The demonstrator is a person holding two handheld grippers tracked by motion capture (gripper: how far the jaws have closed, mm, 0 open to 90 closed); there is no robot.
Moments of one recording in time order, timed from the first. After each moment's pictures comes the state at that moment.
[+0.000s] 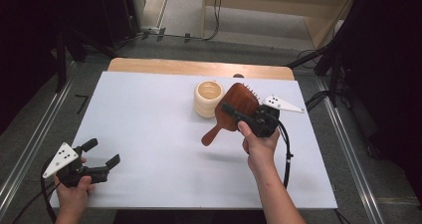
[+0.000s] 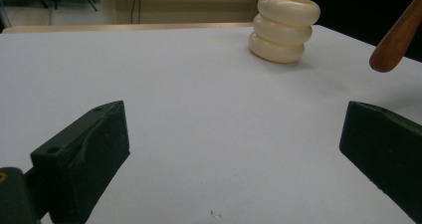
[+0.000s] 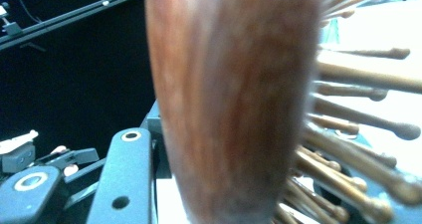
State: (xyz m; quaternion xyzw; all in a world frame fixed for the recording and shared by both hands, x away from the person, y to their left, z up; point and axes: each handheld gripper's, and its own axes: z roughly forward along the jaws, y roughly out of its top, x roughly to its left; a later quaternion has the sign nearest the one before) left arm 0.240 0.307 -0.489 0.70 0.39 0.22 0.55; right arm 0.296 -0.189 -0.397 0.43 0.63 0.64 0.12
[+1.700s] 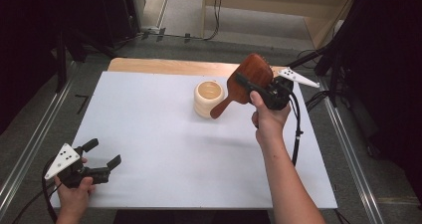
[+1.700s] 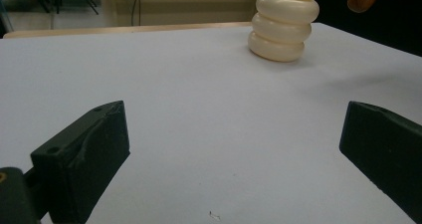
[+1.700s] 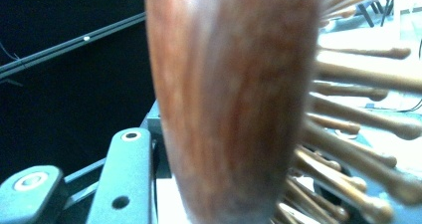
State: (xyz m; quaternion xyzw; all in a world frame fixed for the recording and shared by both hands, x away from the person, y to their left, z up) left arm 0.238 0.304 -0.489 0.71 0.39 0.23 0.54; right arm 0.340 -0.217 -0.356 0.44 0.60 0.65 0.15
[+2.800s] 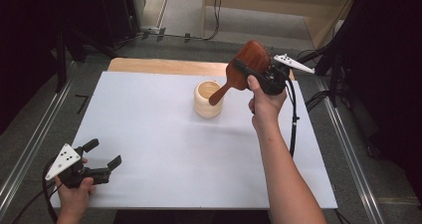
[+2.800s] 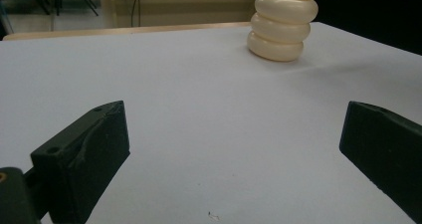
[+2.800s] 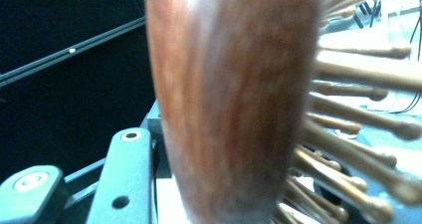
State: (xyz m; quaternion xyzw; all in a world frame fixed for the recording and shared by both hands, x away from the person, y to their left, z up) left arm 0.237 0.303 -0.489 0.71 0.38 0.23 0.55; right arm 0.378 -0.214 -0.350 0.46 0.59 0.65 0.15
